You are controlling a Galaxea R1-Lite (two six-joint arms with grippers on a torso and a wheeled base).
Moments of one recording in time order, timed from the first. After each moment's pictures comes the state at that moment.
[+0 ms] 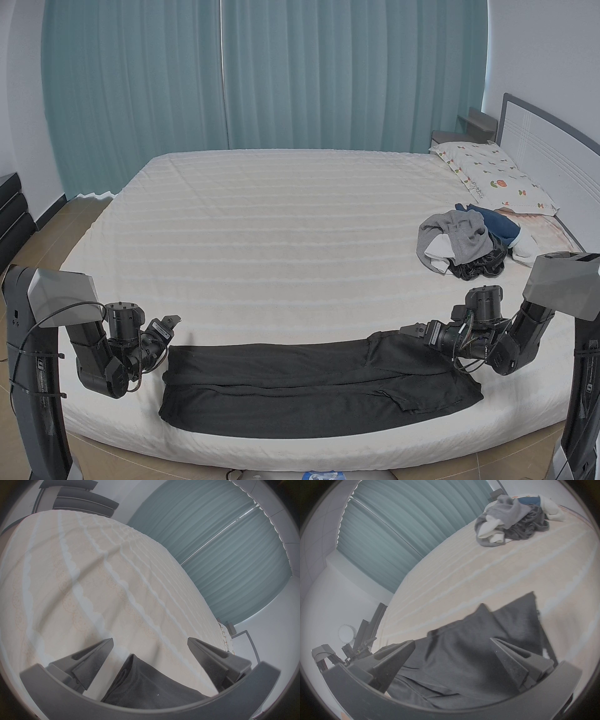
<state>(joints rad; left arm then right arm) -0.02 2.39 -0.61 -1.25 0.00 -0.92 0.17 2.32 -0.73 -1.00 0.30 0.55</state>
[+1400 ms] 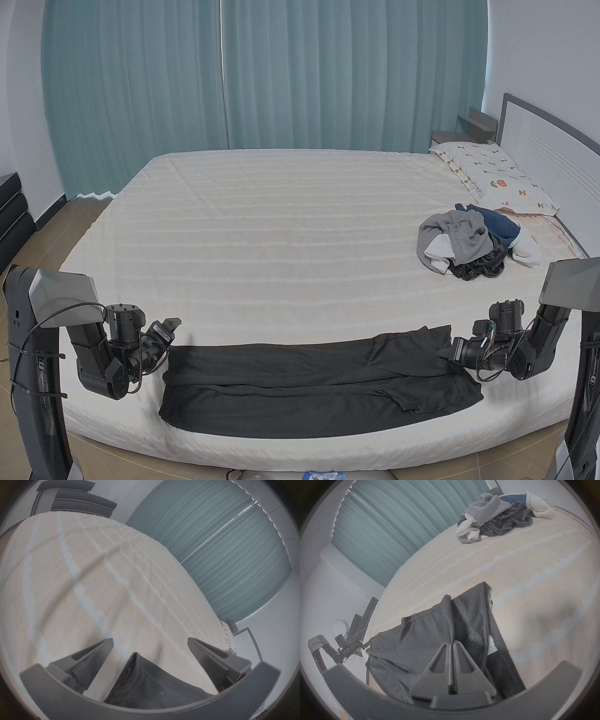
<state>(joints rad) -0.02 2.40 -0.60 -1.26 0.00 -0.90 0.02 2.34 -0.61 -1.00 0.37 0.39</state>
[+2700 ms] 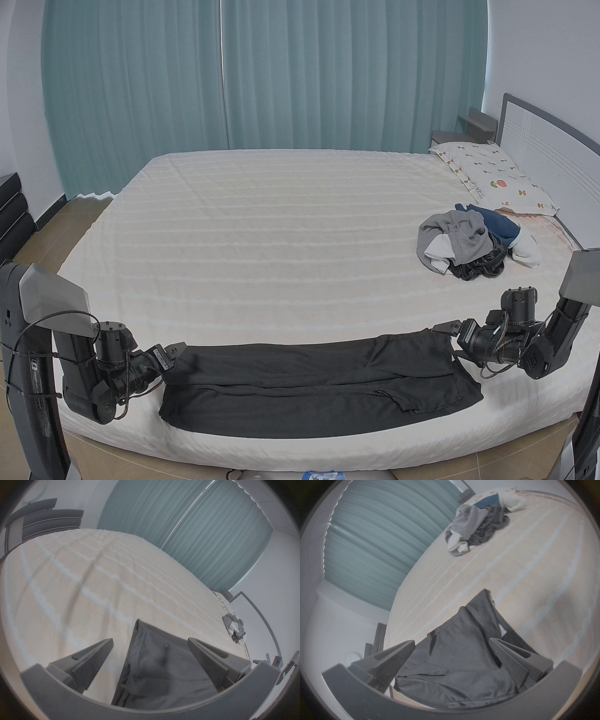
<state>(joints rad) -0.03 2.34 -0.32 -1.46 -0.11 -0.59 0.07 2.15 -0.51 -1.00 0.32 0.73</state>
